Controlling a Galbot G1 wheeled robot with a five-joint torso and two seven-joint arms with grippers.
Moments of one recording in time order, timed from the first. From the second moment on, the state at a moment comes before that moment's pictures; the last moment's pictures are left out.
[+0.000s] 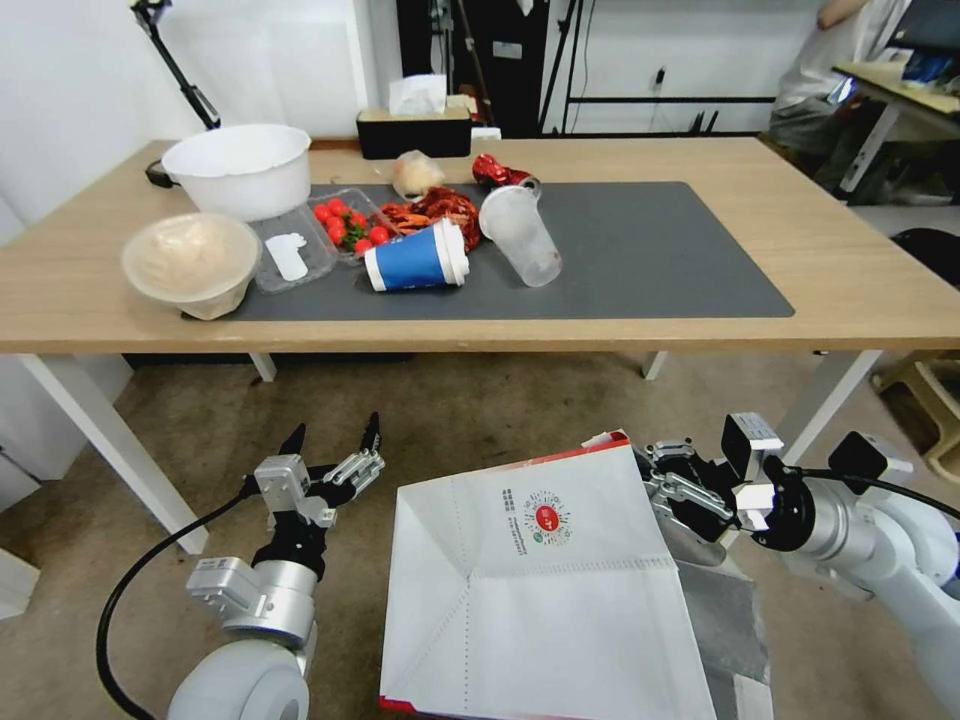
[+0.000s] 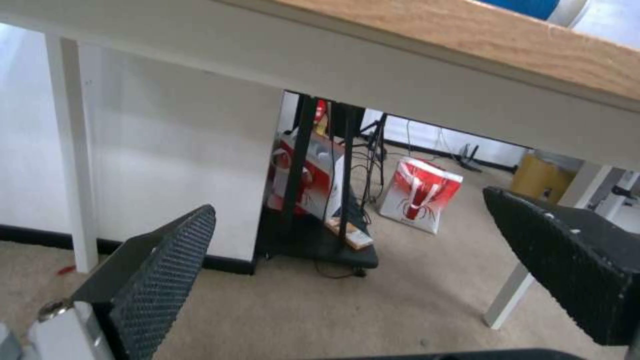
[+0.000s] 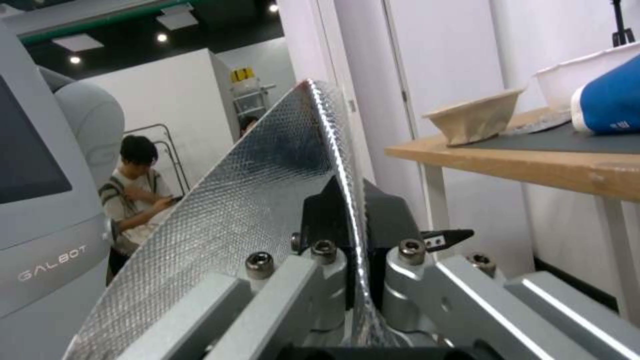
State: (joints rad) left arm 1.69 -1.41 -0.48 -2.29 -0.41 0.05 -0.09; right arm -1.34 0.76 0.55 2.06 1.15 -0.19 -1.13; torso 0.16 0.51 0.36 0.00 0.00
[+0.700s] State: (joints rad) left arm 1.69 -1.41 -0.48 -2.28 -0.41 0.05 -0.09; right arm -1.34 0.75 0.55 2.06 1.15 -0.19 -1.13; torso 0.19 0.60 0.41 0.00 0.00
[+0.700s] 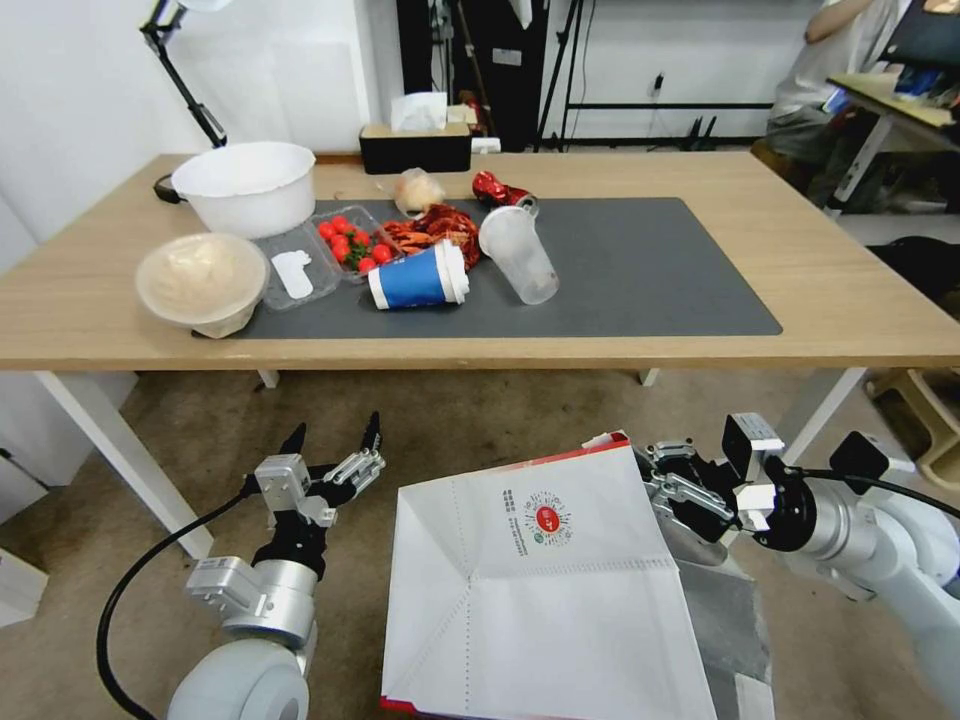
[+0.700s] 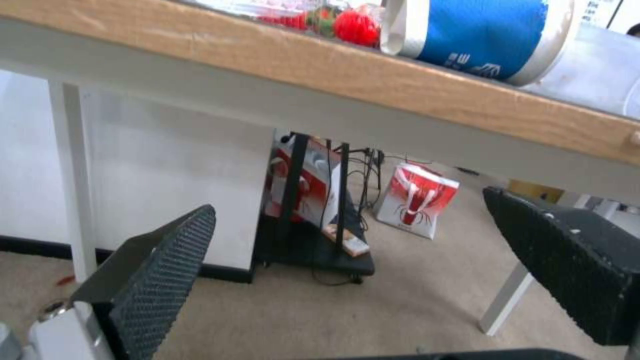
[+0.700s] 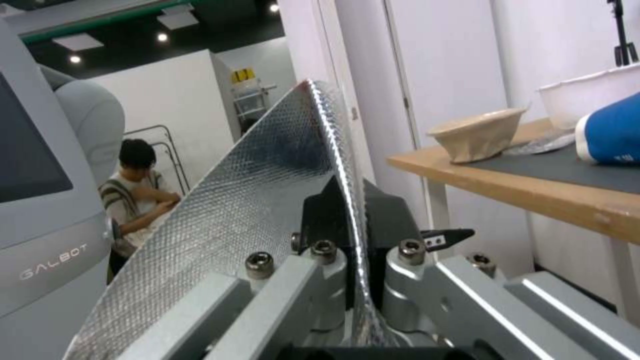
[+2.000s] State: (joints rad) left arm 1.70 -1.41 -0.48 -2.29 -0.41 0.05 -0.09; right arm -1.35 0.75 0.55 2.06 1.14 -0.19 -1.13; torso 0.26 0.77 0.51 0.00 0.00
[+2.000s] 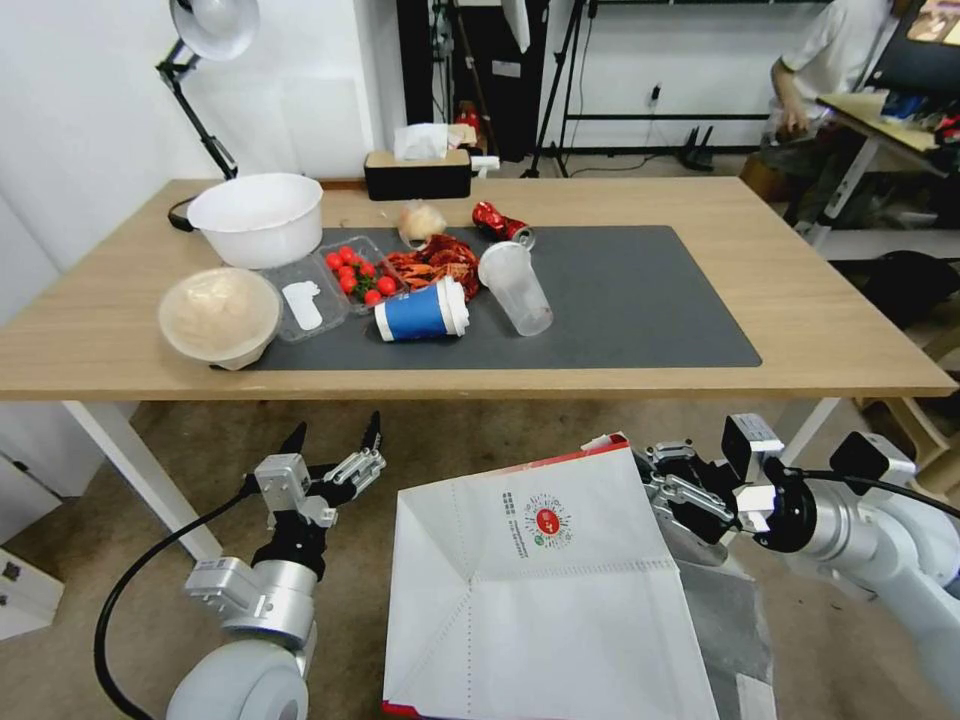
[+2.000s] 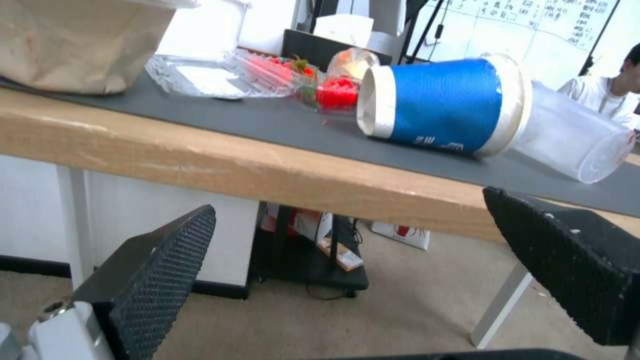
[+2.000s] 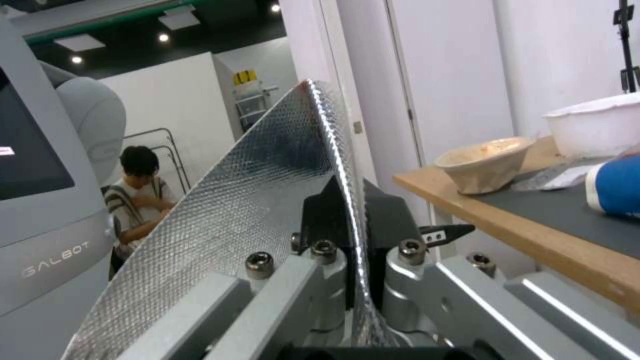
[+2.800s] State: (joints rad) left arm 1.70 -1.41 -0.48 -2.30 -0.41 0.05 -0.08; right arm -1.35 0.74 0.56 2.07 1.15 -0.19 -1.13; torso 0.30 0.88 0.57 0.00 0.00
